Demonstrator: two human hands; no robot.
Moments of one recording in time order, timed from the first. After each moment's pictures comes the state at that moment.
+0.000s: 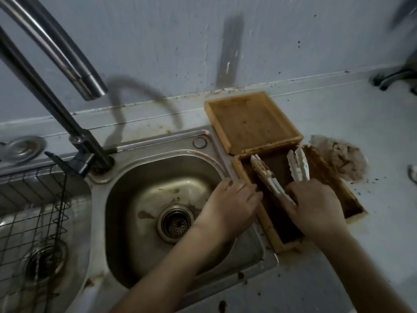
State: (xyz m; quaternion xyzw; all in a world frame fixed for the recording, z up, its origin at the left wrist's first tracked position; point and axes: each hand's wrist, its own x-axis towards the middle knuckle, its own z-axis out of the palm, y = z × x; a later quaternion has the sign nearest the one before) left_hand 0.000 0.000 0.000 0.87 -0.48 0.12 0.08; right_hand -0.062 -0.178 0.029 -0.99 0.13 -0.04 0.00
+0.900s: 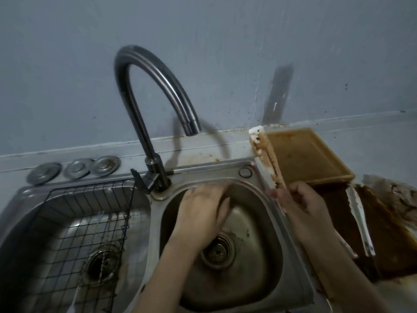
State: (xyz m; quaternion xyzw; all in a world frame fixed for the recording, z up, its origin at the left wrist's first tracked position) left_hand 0.019 0.119 0.050 0.93 -0.24 0.17 0.20; right_hand -0.027 -0.077 0.073 -0.80 0.07 -0.10 0.59
